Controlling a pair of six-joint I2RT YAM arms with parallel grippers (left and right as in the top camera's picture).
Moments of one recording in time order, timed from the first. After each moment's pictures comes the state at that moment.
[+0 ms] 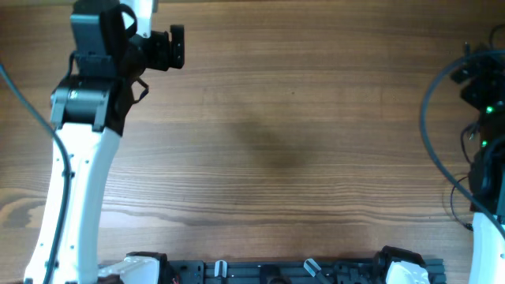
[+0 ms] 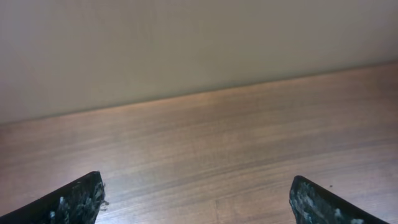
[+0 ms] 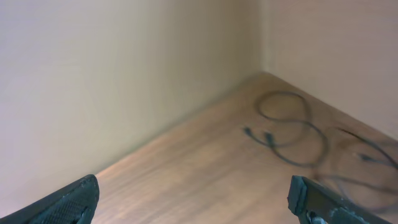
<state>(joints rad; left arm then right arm) -0.10 1.41 1.53 -0.62 0.05 0.09 -0.24 1.02 1.25 -0.53 0.14 0.31</state>
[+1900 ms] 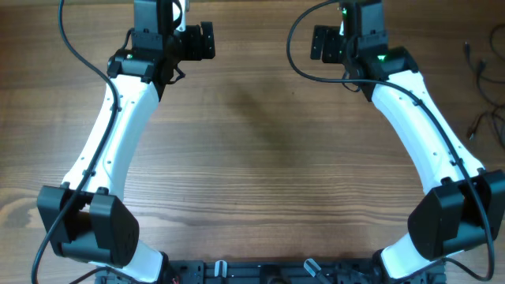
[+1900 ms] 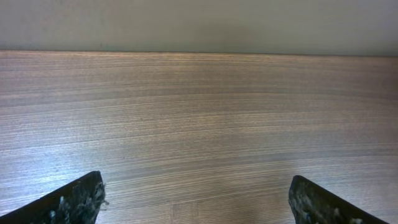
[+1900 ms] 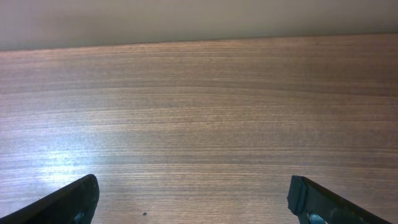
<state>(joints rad) -0.17 1.72 1.53 -0.49 0.04 -0.13 0.25 1.75 1.52 -0.52 0.18 0.21</state>
